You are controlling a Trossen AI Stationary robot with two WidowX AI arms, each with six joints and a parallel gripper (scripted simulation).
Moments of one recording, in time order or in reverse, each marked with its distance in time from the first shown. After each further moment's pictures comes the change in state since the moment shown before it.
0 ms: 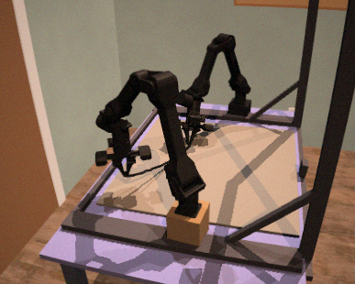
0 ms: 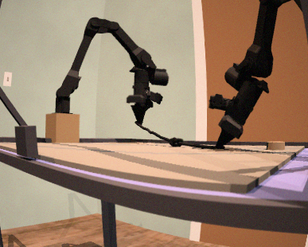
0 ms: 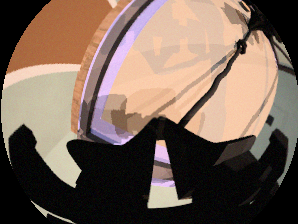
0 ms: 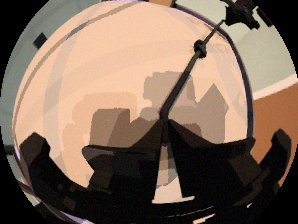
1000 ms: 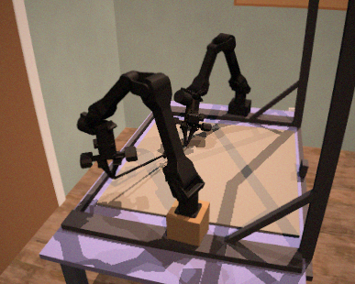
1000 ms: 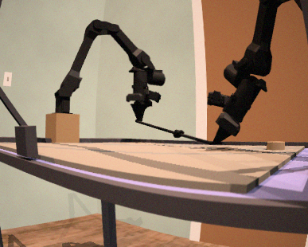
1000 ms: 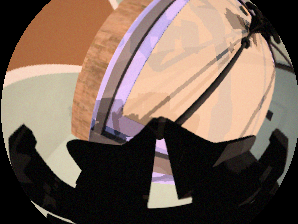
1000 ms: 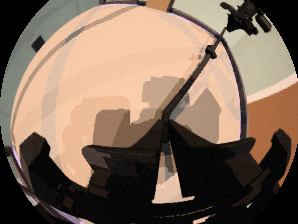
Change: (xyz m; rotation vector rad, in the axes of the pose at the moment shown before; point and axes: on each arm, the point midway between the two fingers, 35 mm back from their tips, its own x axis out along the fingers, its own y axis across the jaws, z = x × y) left arm -0.010 0.047 -0.013 0.015 -0.026 -0.023; right arm -0.002 -0.012 0.012 -0.015 -0.032 -0.033
